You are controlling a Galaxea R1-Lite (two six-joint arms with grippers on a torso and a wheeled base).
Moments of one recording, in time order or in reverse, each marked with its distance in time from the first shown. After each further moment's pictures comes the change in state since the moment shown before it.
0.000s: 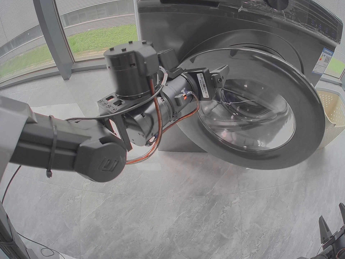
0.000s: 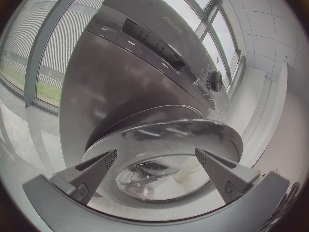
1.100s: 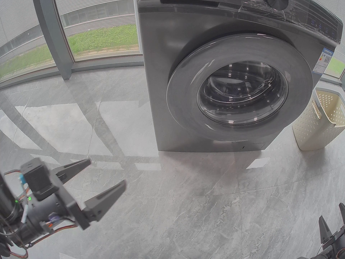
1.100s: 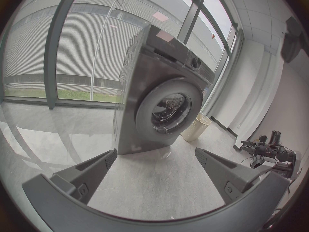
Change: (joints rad) left arm 0.011 -0.783 1.036 0.004 0.016 0.107; right arm -0.001 0.000 0.000 0.000 0.000 0.000
